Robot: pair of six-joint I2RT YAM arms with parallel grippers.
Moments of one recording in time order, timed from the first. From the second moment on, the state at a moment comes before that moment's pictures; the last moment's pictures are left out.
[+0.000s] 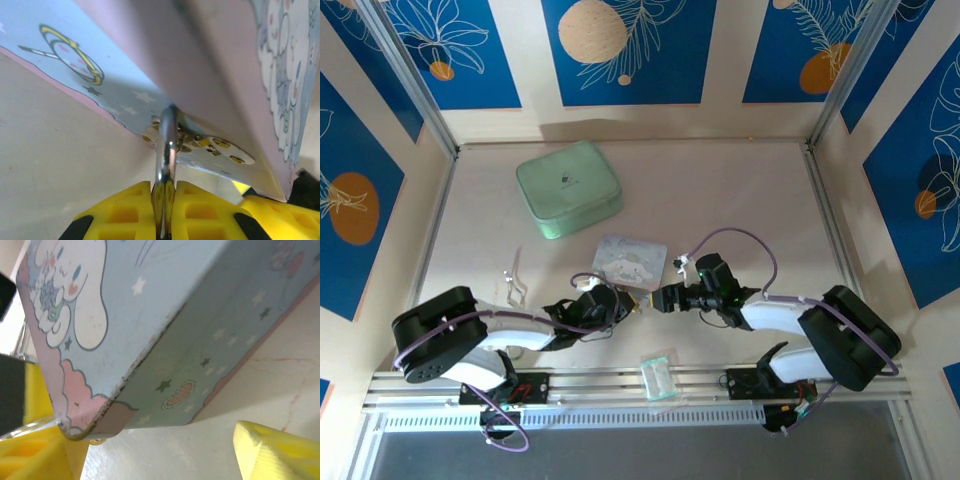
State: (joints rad) left arm -1.06 1.43 0.39 0.38 -0.20 -1.49; right arm 0.64 1.31 0.32 0.30 -0.39 0.50
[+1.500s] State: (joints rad) left arm -1.06 1.54 0.72 -0.34 -0.35 -1.05; right arm 0.67 1.43 0.58 0.16 -0.13 0.65
